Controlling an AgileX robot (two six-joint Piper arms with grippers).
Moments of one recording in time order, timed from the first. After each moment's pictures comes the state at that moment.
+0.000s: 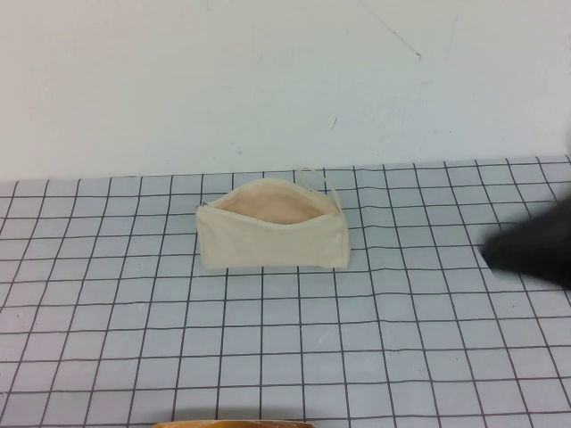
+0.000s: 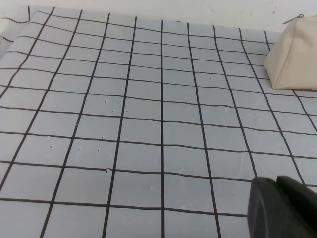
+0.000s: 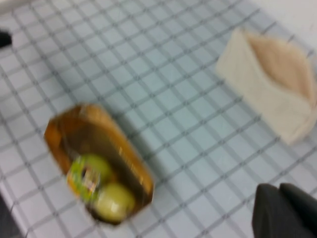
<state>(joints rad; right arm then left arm) 0.64 1.07 -1.20 0.29 0.90 -0.43 0.00 -0.01 0.02 -0.09 0.37 -0.08</state>
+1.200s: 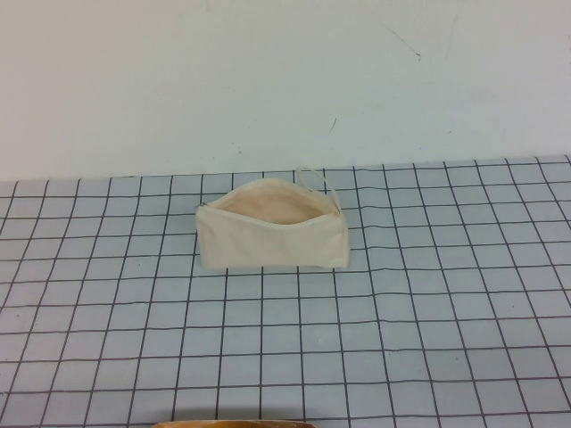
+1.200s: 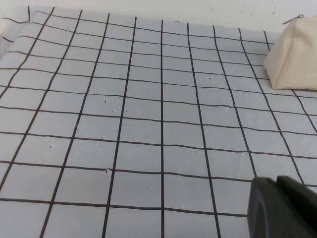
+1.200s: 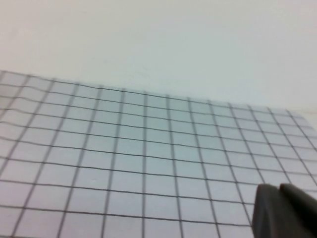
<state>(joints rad) 0.04 0.02 -0.22 -0.21 0.47 0.01 0.00 -0.01 0.02 -0.09 0.37 -0.08</state>
